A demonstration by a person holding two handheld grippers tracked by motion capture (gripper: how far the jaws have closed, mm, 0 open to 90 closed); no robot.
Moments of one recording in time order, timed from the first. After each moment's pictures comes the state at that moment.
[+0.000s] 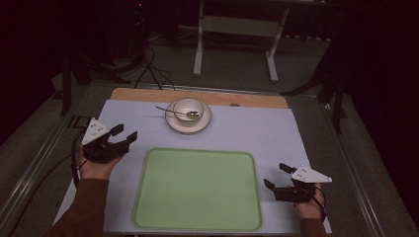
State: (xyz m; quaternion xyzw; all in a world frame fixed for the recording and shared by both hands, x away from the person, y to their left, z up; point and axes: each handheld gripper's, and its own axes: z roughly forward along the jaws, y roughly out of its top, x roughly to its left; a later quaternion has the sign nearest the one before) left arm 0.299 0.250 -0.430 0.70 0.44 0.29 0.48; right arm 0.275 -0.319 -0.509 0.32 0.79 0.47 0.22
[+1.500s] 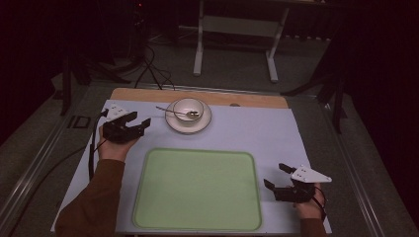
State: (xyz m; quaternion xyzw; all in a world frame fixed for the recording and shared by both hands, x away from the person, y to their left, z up) left arm 0.360 0.226 -0.434 0.71 0.46 0.28 0.46; right arm 0.275 -0.319 -0.509 0.32 0.79 0.47 0.22
